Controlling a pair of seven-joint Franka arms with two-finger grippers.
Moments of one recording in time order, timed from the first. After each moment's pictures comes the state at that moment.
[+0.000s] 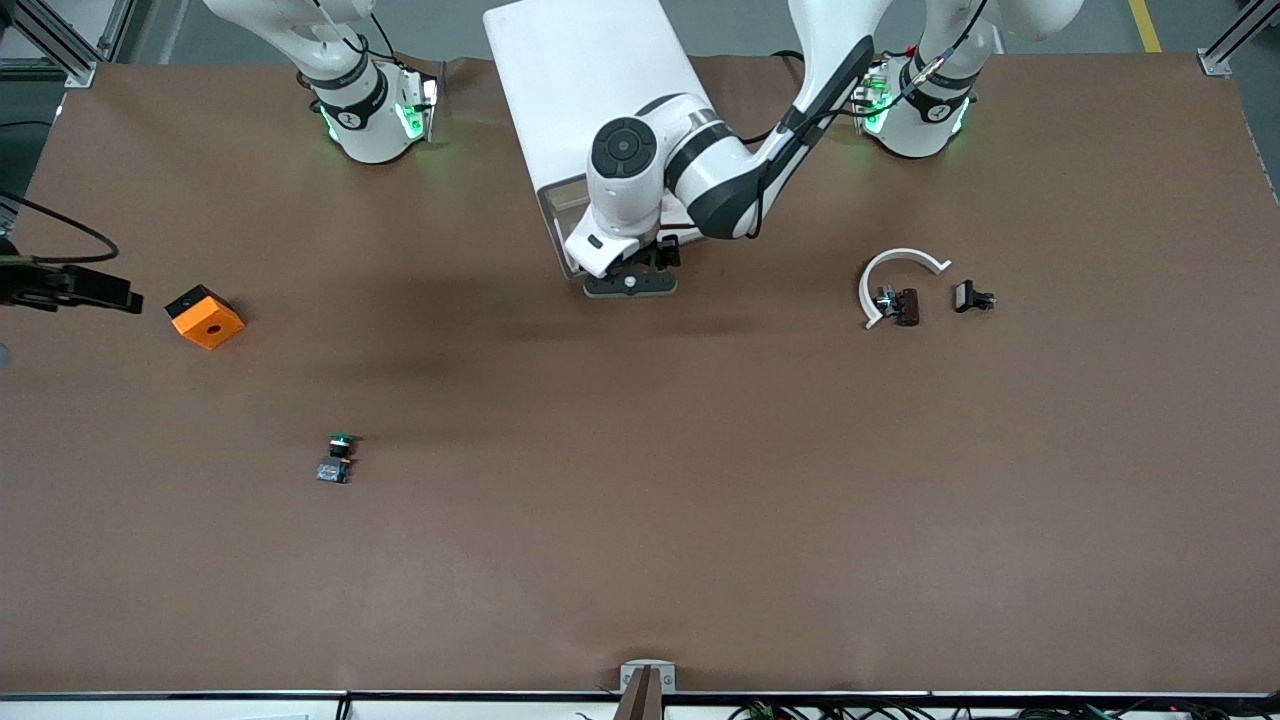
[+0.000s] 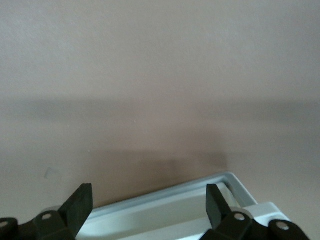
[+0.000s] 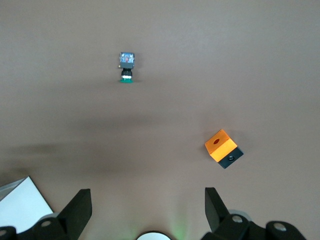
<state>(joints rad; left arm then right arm) -0.77 0.53 -0.22 -1.68 0.00 2.16 -0.99 -0.01 0.22 -0.11 -1.29 0.02 1.35 -0.07</state>
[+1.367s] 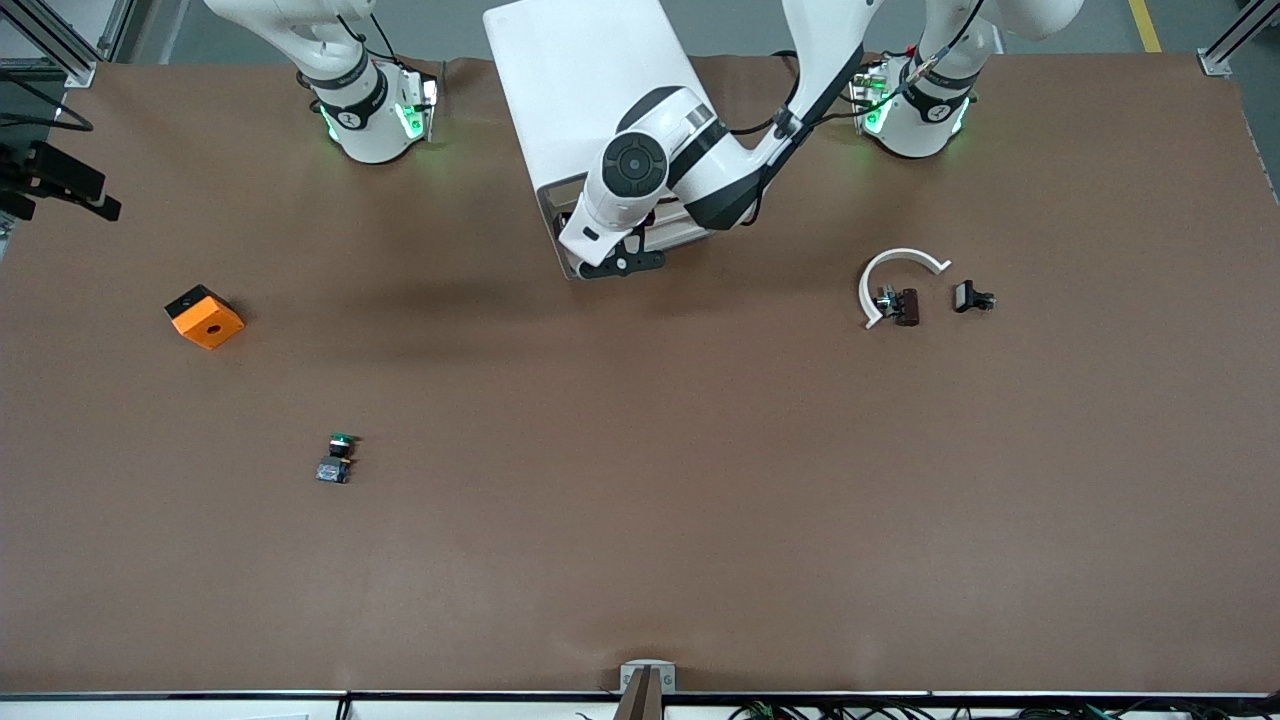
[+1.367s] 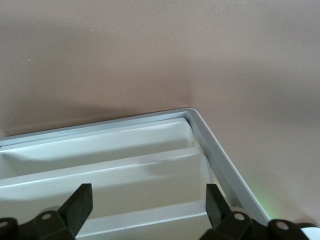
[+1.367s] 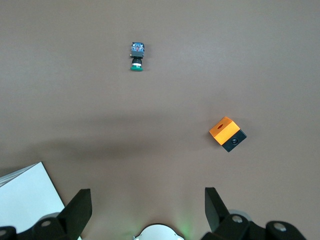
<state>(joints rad) -0.76 0.54 -0.25 -1.68 -0.33 2.16 -0.99 -0.02 -0.13 -0.10 -1.63 0.03 1.43 -0.07</state>
